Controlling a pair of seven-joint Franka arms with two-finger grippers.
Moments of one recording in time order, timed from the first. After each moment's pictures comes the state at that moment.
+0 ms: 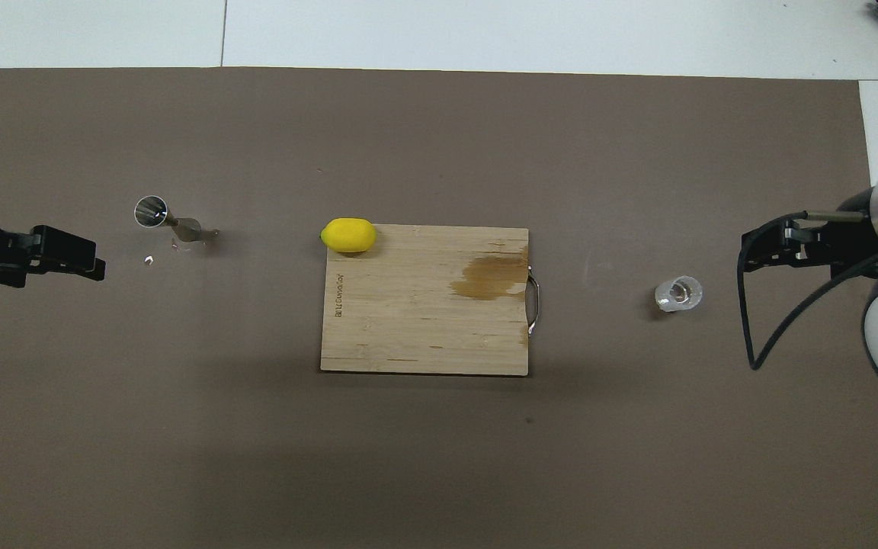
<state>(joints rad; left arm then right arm) 0.08 -0.03 -0.08 -1.70 -0.14 1.56 -0.04 -0.01 -0.02 0.08 -1.64 -0.03 1.56 0.21</state>
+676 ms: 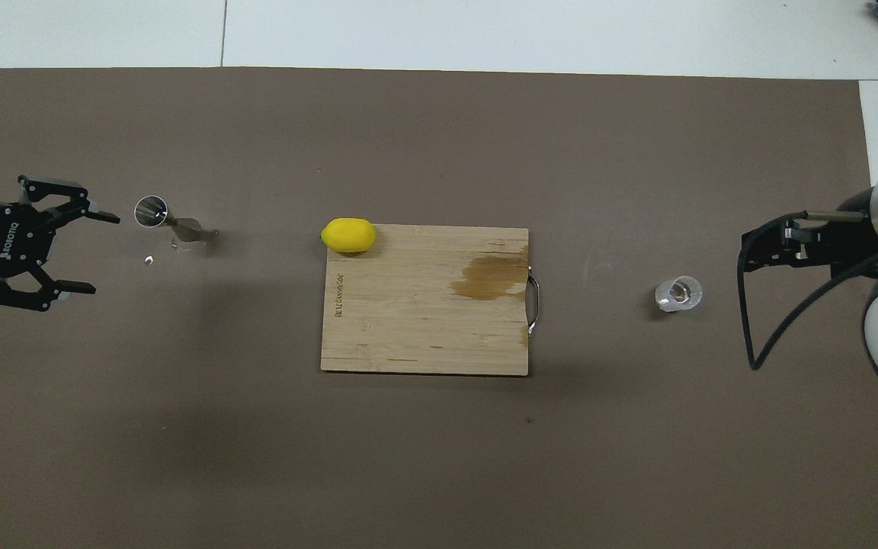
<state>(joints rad) 0.24 0.08 -0.07 -1.85 -0.59 1.77 -0.80 -0.01 -0.02 0.08 -1.64 -0.03 1.56 0.21</state>
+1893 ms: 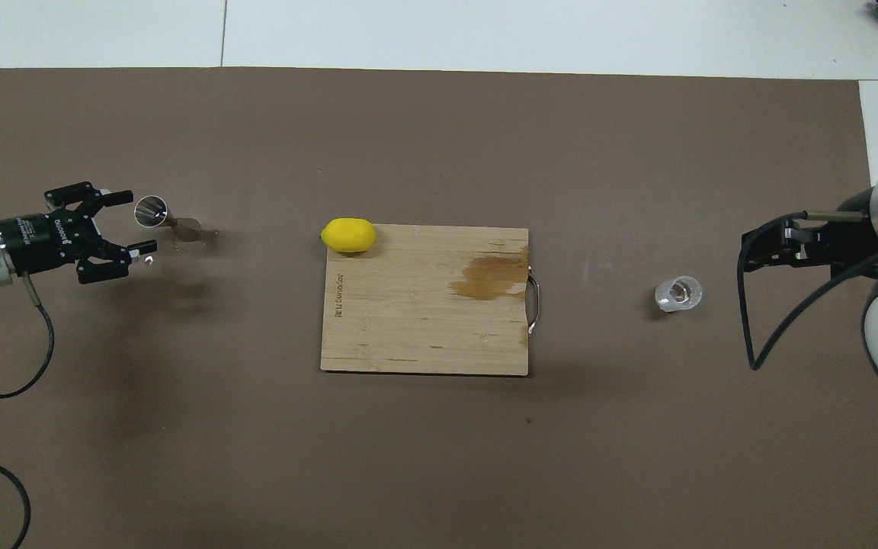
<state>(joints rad) 0.32 0.28 -0.08 -2.01 -1.19 2.05 -1.16 -0.01 -0.02 0.08 -1.64 -0.03 1.56 0.21</state>
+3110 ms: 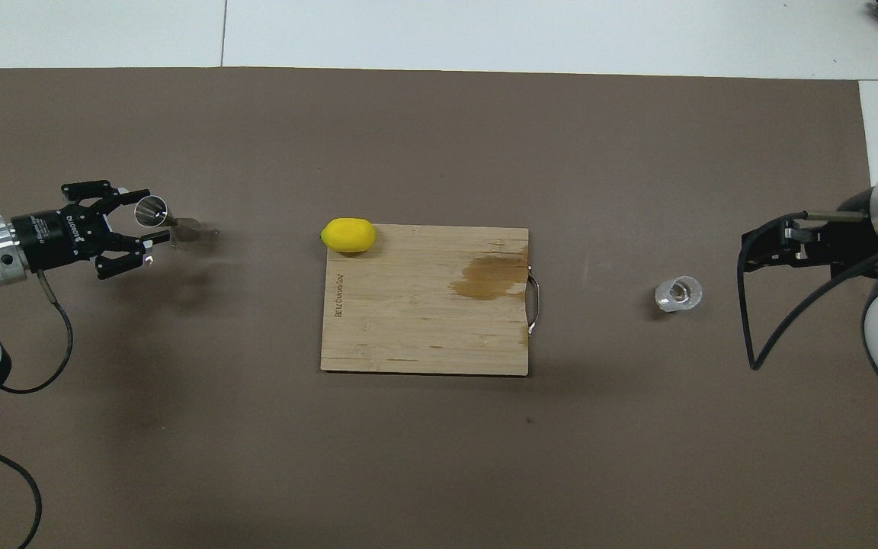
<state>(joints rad) 0.31 0.29 -0.09 -2.01 -1.23 2.10 -1.04 -0.01 -0.02 0.08 -1.64 -0.03 1.56 0.21</state>
